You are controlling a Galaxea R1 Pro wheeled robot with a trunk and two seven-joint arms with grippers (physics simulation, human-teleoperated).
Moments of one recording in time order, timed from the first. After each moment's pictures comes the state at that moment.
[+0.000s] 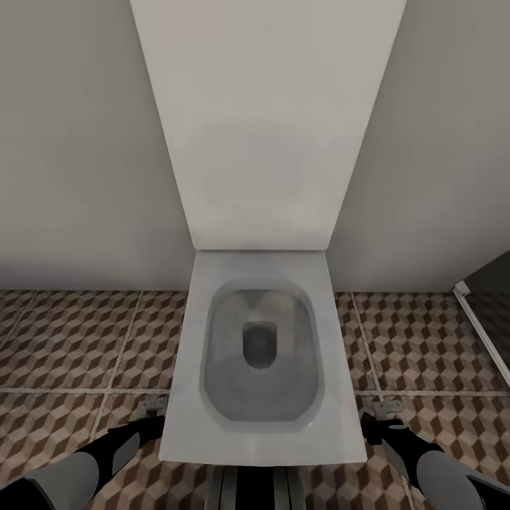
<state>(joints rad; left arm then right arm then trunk) -0.72 0.14 -0.68 -0.12 0.84 0.06 -0.01 -0.73 -0.14 -0.37 -0.06 0.47 0.05 -0.05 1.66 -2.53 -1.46</state>
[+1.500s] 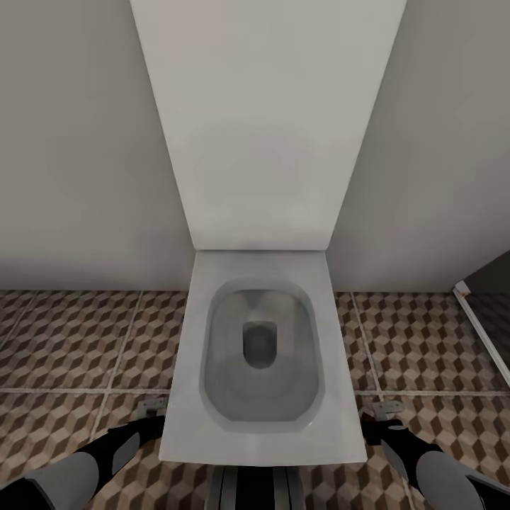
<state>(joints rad) -0.72 0.14 -0.68 -0.12 0.84 0.06 -0.01 -0.73 -0.14 -0.37 -0.05 0.47 0.04 -0.05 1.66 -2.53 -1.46</state>
